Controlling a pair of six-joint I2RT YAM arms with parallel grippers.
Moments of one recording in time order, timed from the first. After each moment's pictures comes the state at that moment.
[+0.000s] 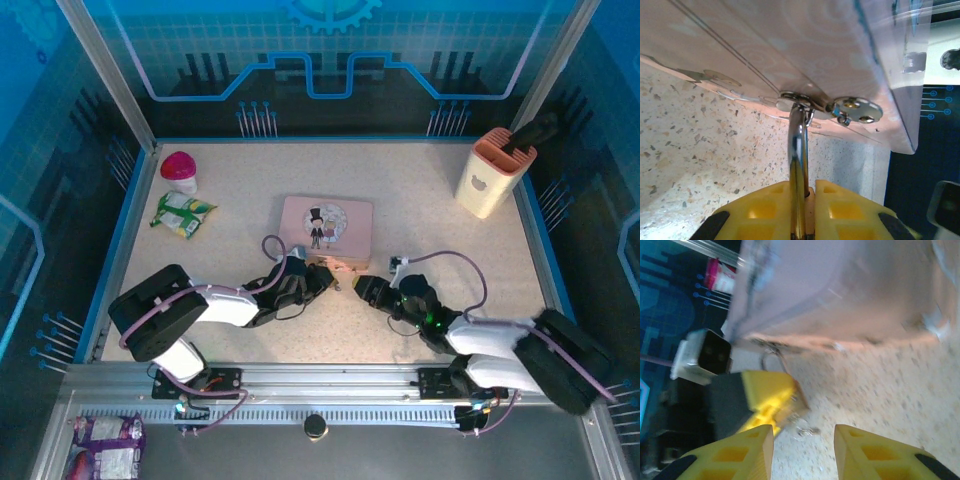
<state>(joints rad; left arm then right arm) -0.80 1.59 0.49 0.57 0.02 -1.37 0.76 1.11 0.18 0.55 -0.02 1.03</state>
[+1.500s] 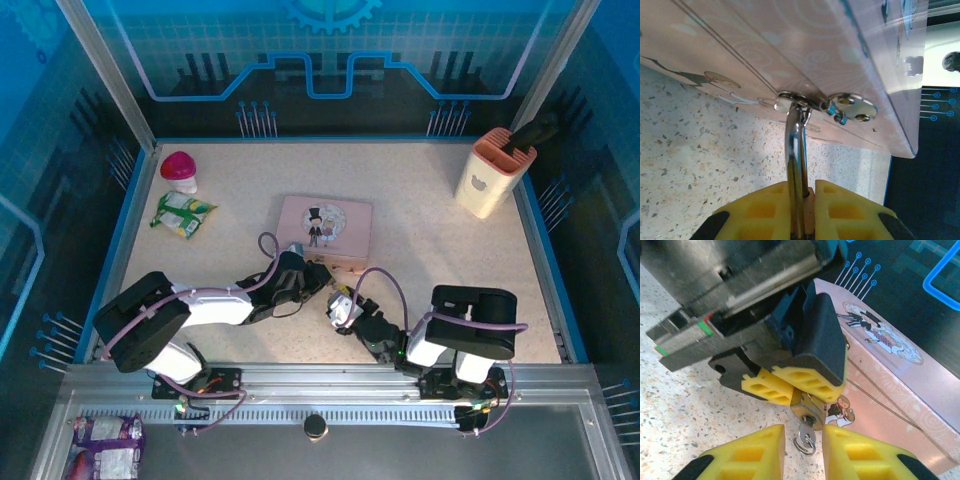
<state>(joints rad) -0.80 1.50 0.52 0.41 0.03 -1.37 1.25 1.72 0.20 1.29 0.69 -0.33</state>
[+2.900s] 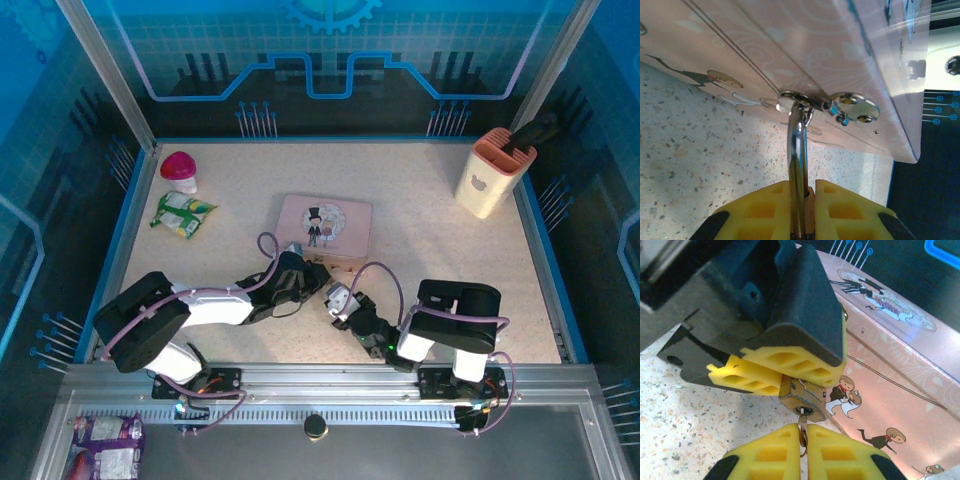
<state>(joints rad) -0.80 1.50 0.52 0.40 0.02 -1.37 1.21 1.81 0.27 1.23 0.70 -0.17</state>
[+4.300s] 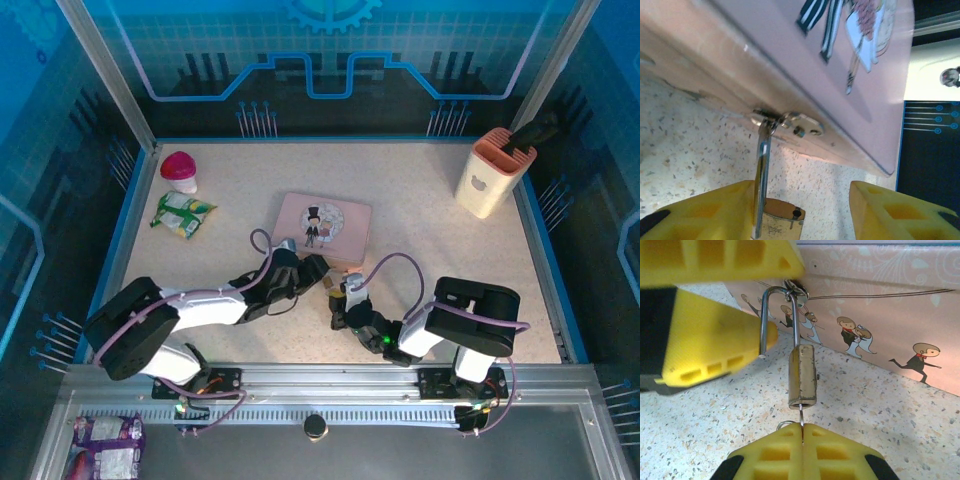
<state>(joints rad) -0.75 1.43 0.51 0.35 -0.02 -1.29 1.17 1.72 0.31 0.95 0.55 0.57</state>
